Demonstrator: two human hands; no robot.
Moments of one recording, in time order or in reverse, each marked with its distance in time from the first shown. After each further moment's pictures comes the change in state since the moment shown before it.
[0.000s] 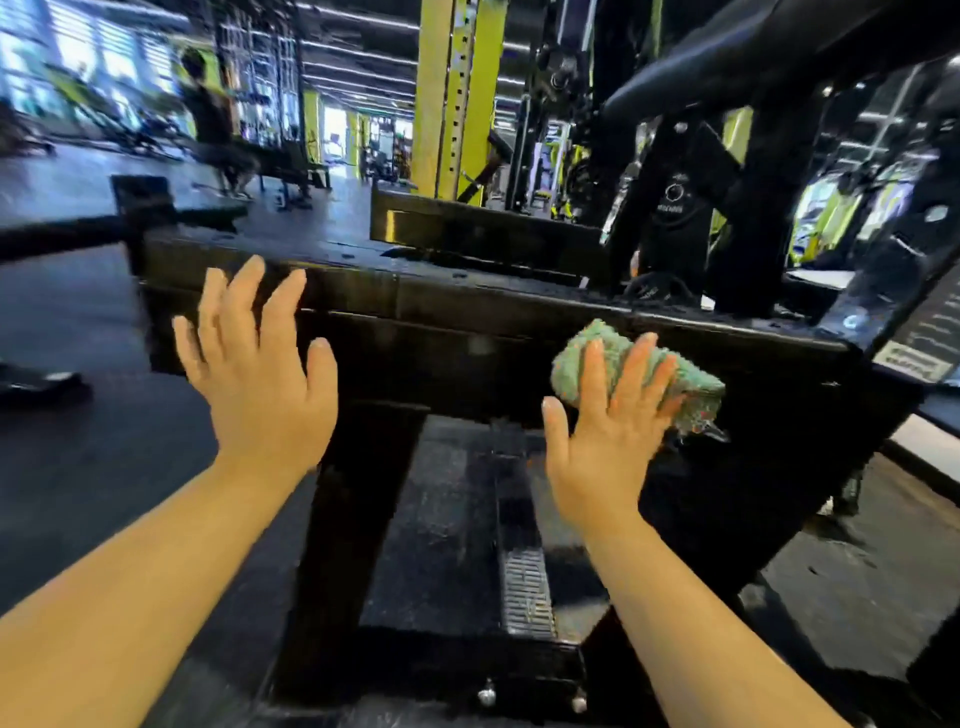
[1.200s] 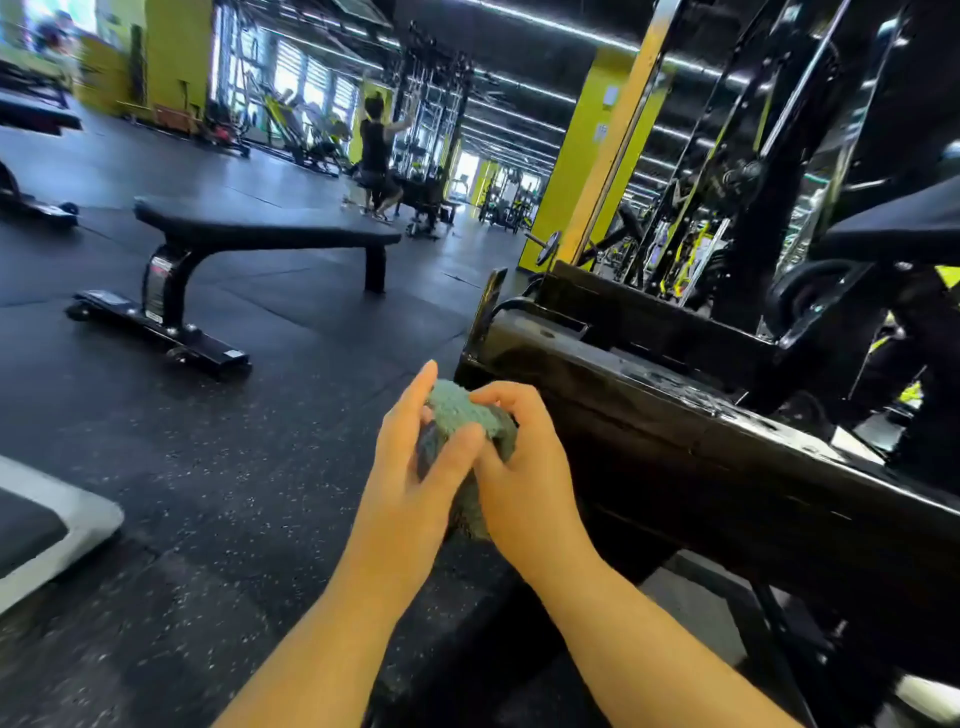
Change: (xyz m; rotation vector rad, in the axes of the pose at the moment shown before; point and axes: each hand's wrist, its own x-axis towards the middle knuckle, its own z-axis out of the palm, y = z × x) left_hand 0.000 -0.080 -0.103 -1.028 -0.187 -0.568; right_hand 0.016 -0.285 0.012 1.040 -0.715 0.006
